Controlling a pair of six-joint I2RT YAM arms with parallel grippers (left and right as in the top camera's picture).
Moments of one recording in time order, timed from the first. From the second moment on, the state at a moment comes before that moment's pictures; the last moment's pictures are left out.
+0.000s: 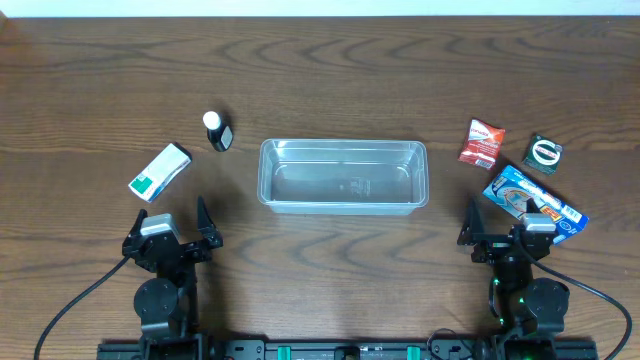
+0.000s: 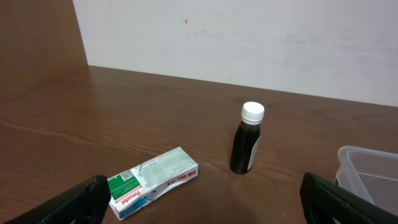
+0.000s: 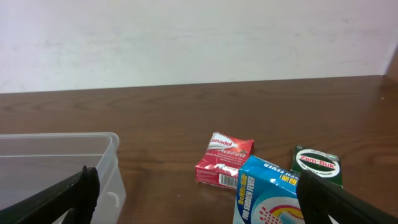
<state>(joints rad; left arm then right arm) 0.09 0.01 0.02 -0.12 -0.09 -0.08 0.00 0.01 0.01 -0.07 0.00 0.10</state>
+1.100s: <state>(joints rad) 0.09 0.01 0.02 -0.12 -0.09 -0.08 0.00 0.01 0.01 0.00 0.01 0.14</state>
